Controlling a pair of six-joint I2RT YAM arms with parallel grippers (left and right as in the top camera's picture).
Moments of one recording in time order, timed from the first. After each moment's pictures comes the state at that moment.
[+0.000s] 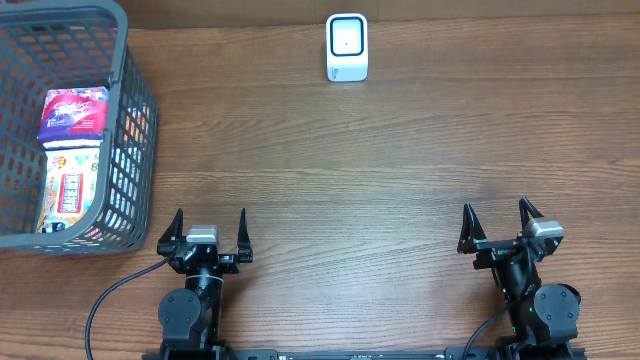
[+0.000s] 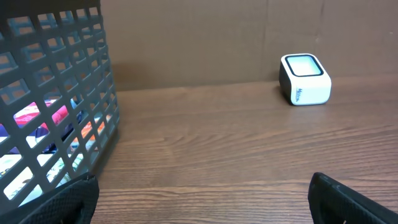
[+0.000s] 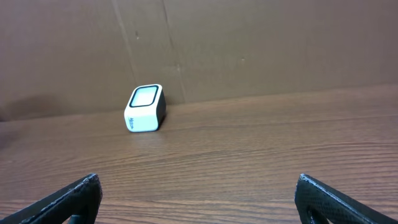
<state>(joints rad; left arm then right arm) -0.02 0.01 0.01 -0.08 -0.04 0.06 0.11 0.02 0.02 -0.04 -0.03 0.17</state>
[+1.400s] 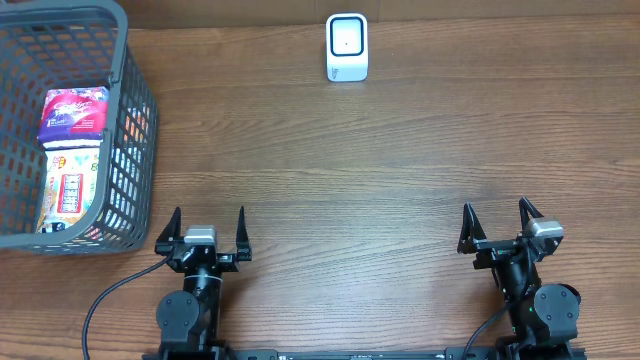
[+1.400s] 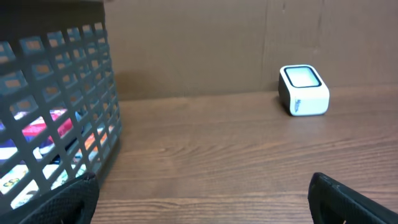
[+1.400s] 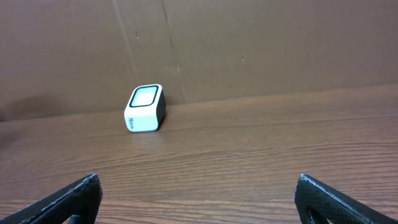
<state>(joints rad) -0.02 0.01 0.02 -0.05 -0.04 0.06 0.11 0.02 0.02 -0.03 -0.03 0.17</state>
